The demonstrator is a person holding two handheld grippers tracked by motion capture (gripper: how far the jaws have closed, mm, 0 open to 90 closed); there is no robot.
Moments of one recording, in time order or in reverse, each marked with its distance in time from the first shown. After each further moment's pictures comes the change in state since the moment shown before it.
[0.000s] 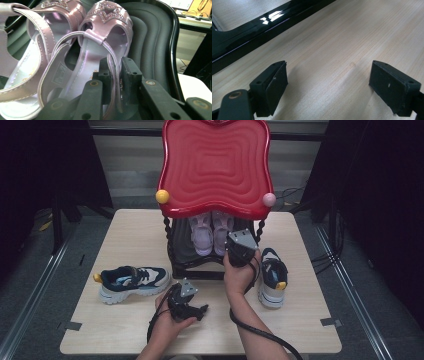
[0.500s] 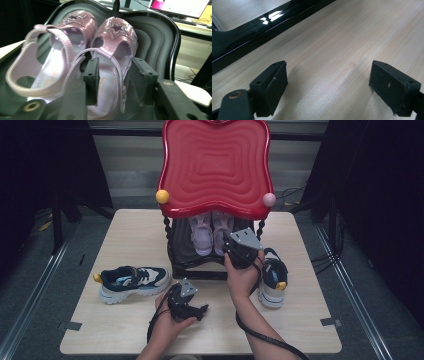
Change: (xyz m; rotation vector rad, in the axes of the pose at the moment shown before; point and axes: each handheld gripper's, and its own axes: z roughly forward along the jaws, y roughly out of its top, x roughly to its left) left arm 0.000 0.000 0.001 -0.010 0.001 -0.007; right arm -0.004 0.015 -0.022 -0.026 0.076 -0.030
